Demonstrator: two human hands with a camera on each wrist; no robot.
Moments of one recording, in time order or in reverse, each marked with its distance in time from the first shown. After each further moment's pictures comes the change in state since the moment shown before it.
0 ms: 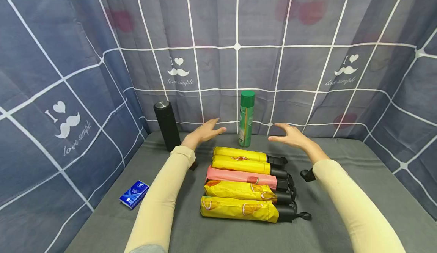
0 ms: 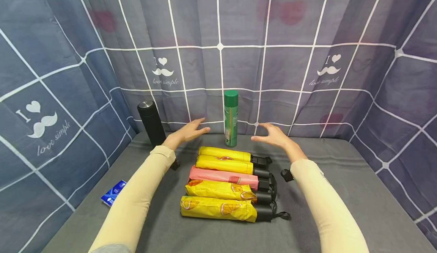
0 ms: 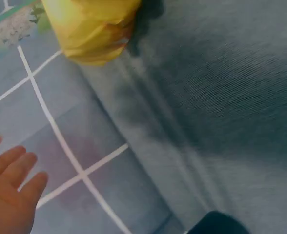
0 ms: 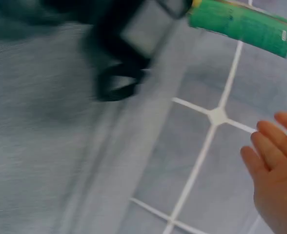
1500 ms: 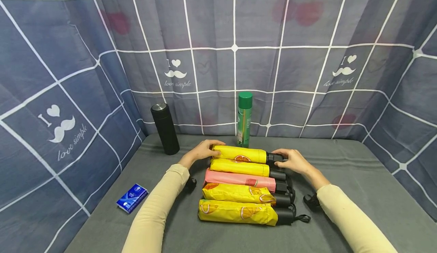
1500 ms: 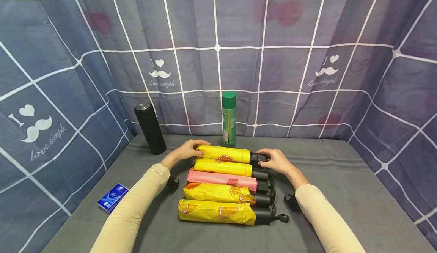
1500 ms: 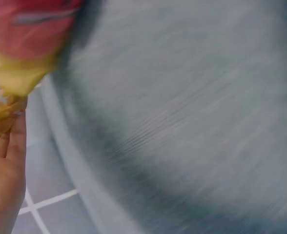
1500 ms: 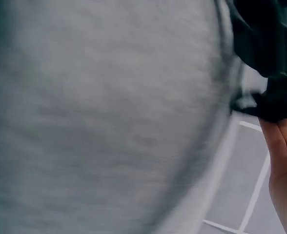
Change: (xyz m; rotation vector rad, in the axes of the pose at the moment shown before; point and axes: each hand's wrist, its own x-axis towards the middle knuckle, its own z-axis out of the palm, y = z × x) left_hand -0.022 -0.030 0.056 -0.453 -0.080 0.200; right_hand -0.043 0.045 0.061 0.096 0.104 -0.224
